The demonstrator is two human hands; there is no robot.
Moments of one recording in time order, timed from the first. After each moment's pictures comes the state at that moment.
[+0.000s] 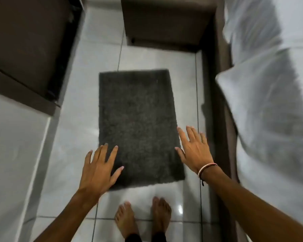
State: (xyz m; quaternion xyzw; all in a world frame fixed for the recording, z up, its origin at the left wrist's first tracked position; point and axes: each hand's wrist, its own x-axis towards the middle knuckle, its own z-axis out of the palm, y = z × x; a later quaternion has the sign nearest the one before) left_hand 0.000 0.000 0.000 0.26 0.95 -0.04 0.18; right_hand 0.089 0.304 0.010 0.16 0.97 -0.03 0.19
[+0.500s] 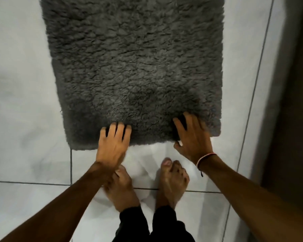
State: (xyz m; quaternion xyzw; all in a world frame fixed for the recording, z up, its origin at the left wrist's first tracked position) left_hand 0.121 -0.015 -0.398 0.35 0.87 -0.15 0.30; right_hand 0.210 0.227 -0.386 0.08 0.94 -0.06 0.33
